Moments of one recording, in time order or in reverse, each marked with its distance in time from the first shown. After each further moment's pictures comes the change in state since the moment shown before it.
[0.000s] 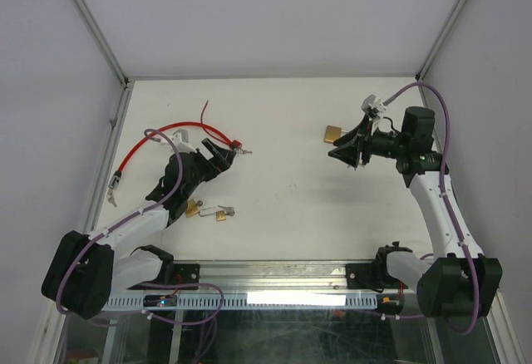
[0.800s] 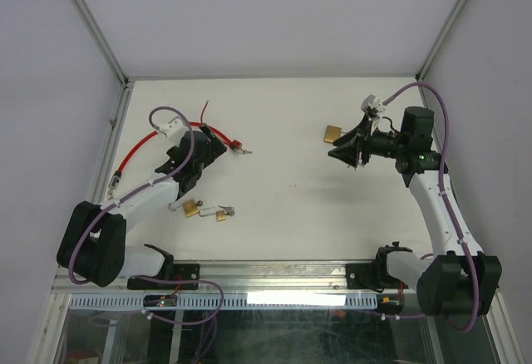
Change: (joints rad) left arm 0.000 0.222 0.277 -0.349 -0.346 -0.020; right arm 0.000 0.010 -0.008 0.014 0.000 0.001
